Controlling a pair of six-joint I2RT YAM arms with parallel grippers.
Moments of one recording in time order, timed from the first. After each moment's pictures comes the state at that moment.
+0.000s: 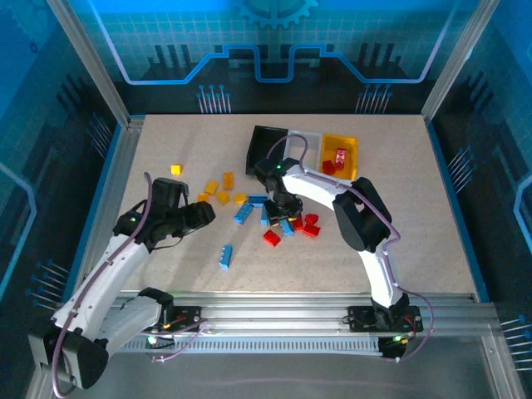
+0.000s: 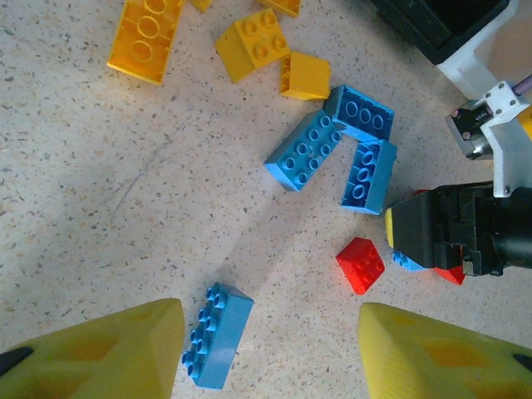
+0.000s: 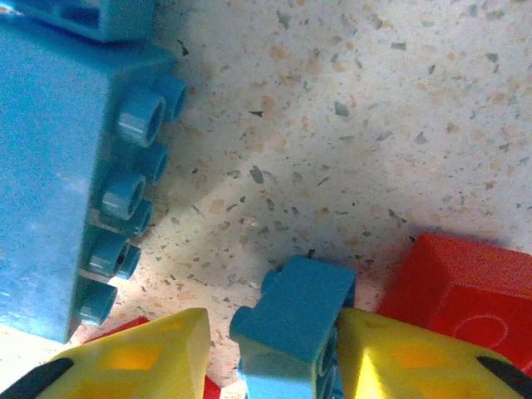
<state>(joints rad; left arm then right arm) -0.26 0.94 0.83 -0.82 0.17 -0.74 0.71 2.16 1.68 -1.10 -0.02 0.44</state>
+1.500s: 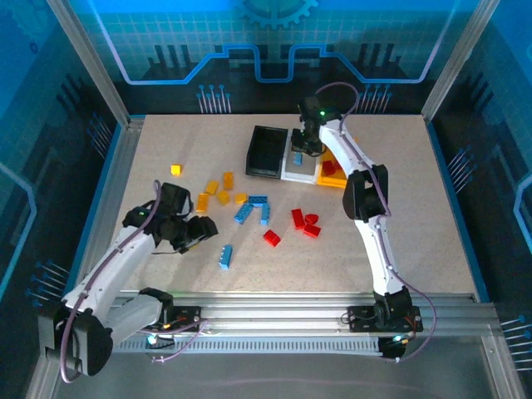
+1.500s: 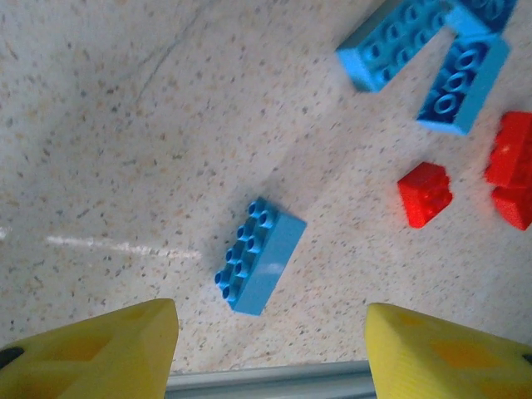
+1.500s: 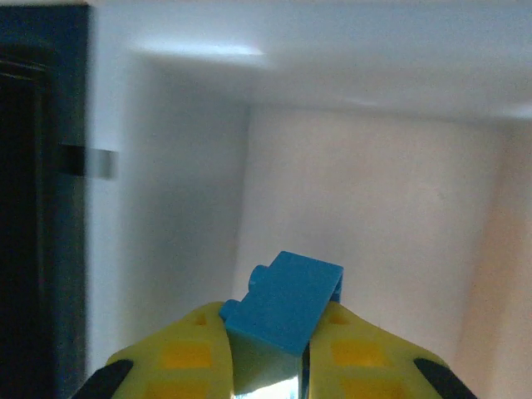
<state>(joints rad) -0.23 1.04 0.78 -0.95 0.29 -0.74 0.32 2.58 2.51 -1.10 -0.11 0.47</state>
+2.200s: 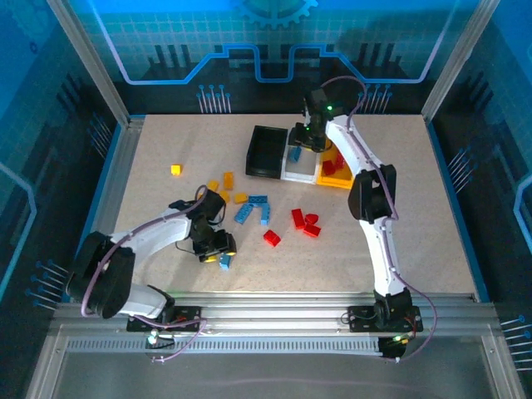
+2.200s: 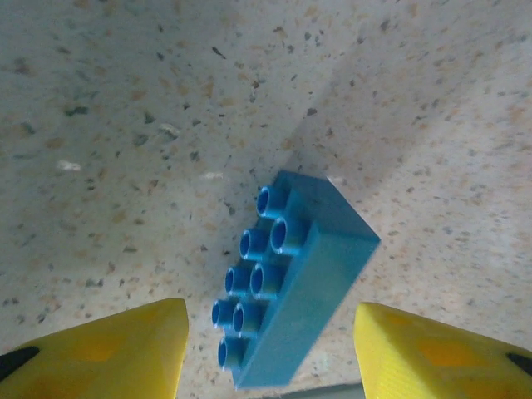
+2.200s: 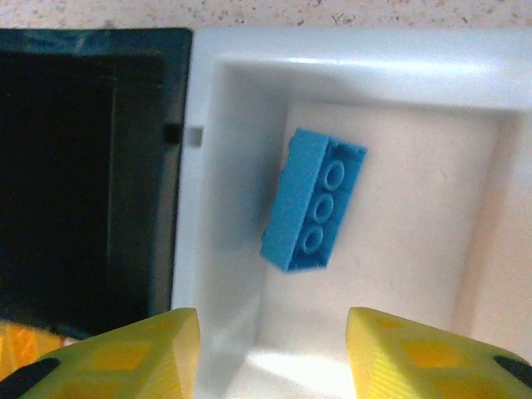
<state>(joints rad) -0.44 1.43 0.75 -0.80 0.29 -0.71 0.31 2.44 2.43 -1.11 -0.19 0.46</state>
